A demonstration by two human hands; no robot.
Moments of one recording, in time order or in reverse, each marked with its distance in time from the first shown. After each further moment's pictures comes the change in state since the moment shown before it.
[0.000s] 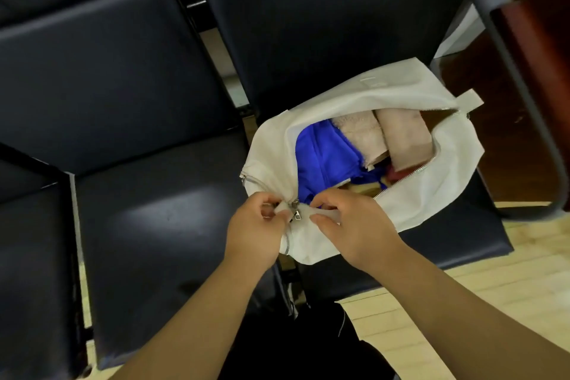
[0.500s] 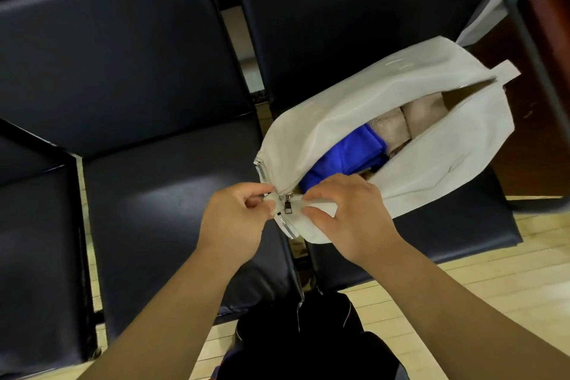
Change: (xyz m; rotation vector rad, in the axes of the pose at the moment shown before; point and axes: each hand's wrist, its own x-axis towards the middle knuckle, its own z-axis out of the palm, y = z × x) left_hand 0.000 -0.018 -0.066 -0.040 -0.028 0.058; right_hand 0.000 -0.037 0.035 -0.098 0.170 -0.108
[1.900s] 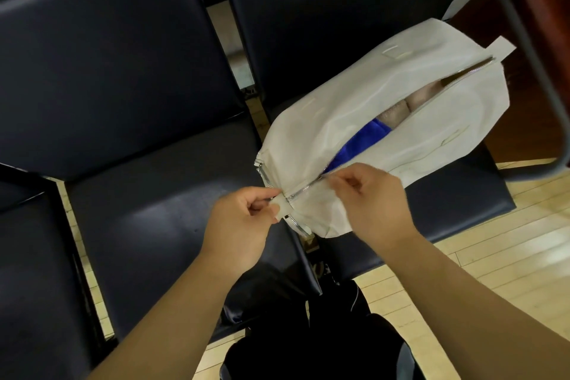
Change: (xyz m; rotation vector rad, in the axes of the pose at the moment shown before) left_hand 0.024 -0.009 -0.031 -0.005 -0.174 0.091; right_hand 0.015 -0.022 0.006 0.225 0.156 0.459
